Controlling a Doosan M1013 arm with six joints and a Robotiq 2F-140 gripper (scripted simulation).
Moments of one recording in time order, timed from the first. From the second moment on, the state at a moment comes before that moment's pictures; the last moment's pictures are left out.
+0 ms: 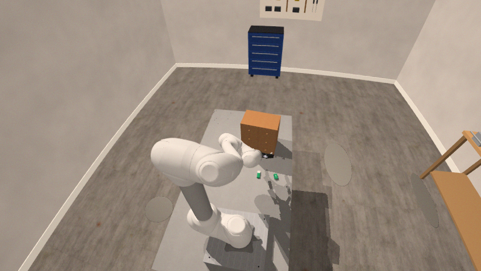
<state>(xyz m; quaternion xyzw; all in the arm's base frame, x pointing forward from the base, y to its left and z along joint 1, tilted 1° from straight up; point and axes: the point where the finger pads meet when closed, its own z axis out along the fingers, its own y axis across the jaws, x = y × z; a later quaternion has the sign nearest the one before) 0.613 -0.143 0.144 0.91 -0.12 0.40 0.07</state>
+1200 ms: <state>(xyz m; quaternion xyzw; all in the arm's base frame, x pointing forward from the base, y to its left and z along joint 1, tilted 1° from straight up) 0.640 -0.152 0.116 0.82 -0.10 0.56 0.07</state>
